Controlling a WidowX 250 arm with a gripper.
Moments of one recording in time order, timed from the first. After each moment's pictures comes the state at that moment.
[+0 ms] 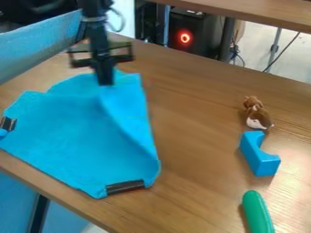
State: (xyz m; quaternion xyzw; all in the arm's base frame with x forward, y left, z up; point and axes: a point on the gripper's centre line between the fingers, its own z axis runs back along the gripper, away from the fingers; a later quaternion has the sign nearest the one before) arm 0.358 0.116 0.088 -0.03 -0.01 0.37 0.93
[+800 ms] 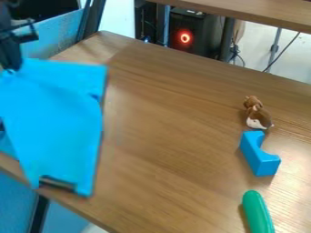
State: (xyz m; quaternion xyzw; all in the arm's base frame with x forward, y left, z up) arm 0.276 0.228 0.123 -0.05 -0.04 0.38 0.92
